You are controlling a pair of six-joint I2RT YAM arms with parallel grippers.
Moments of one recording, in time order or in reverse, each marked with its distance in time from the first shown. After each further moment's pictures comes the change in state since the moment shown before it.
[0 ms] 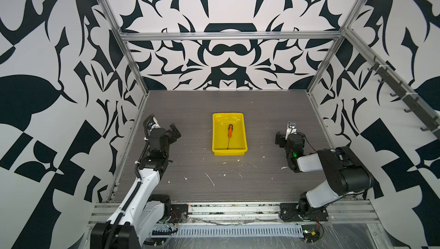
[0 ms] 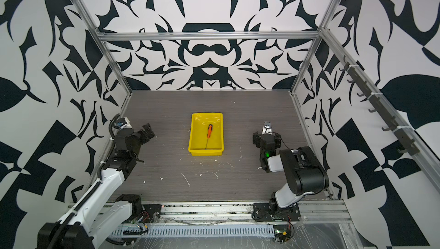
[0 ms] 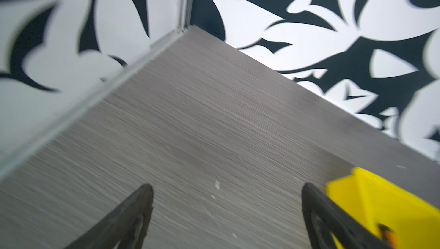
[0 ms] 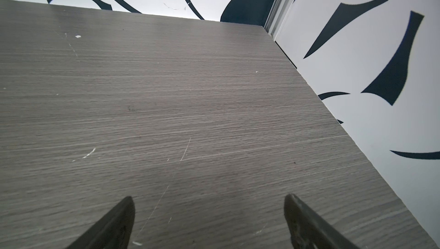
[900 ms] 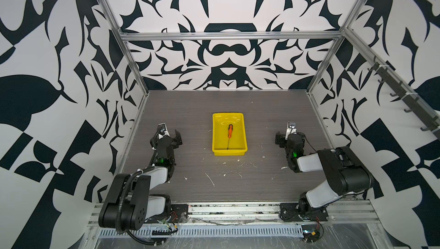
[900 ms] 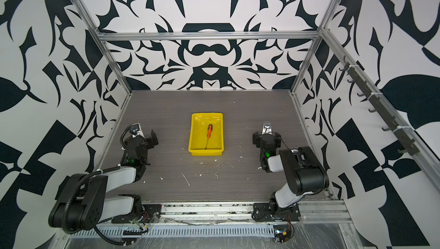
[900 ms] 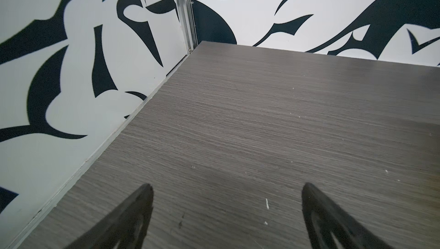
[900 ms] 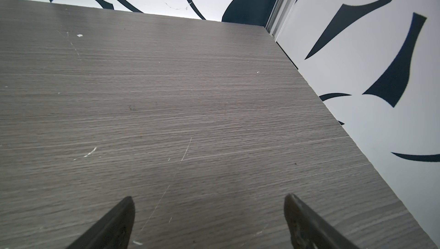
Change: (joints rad) left arm 0.000 0.360 -0.232 0.698 -0.063 0.320; right arm 0.000 0.000 0.000 0.000 -0.006 -0.007
